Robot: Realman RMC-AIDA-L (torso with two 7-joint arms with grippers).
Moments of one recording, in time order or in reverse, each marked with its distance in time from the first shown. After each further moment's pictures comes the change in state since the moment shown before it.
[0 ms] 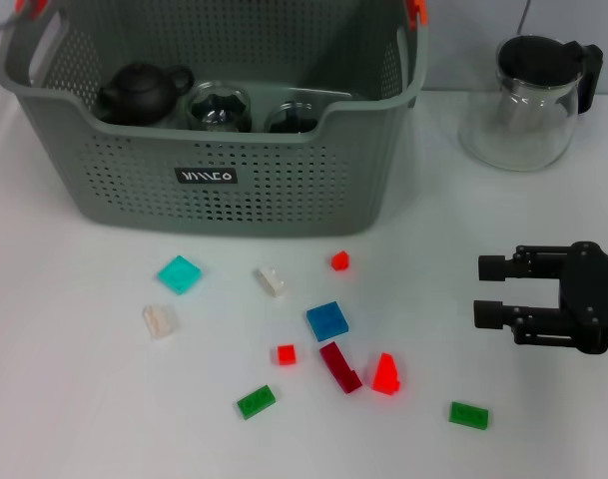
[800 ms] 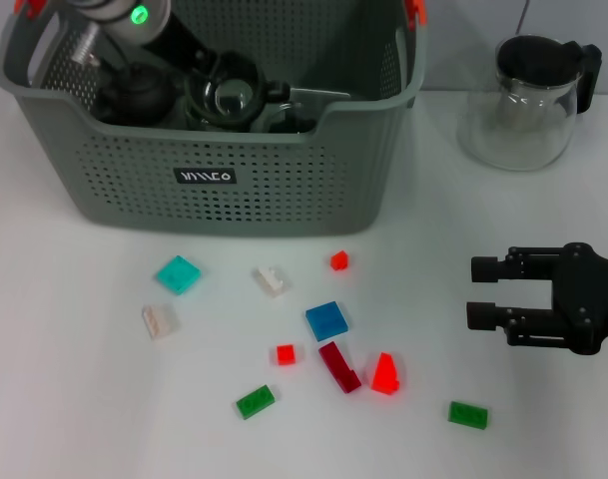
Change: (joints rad) left arm -0.315 -0.061 0.691 -0.158 0.930 -0.599 -0.430; right arm 0.007 0.003 -0.005 0.013 -0.001 0.003 -0.003
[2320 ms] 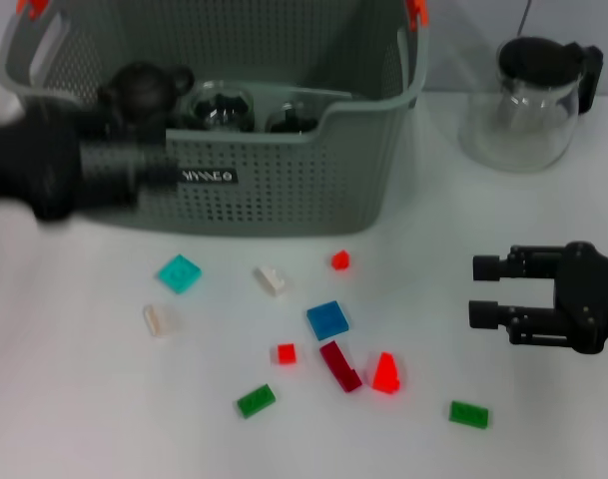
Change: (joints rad) left arm 0.616 -0.038 -0.622 0.415 -0.979 0.965 1.040; right arm 0.001 -0.001 0.005 0.004 0.004 -0.008 -0.002
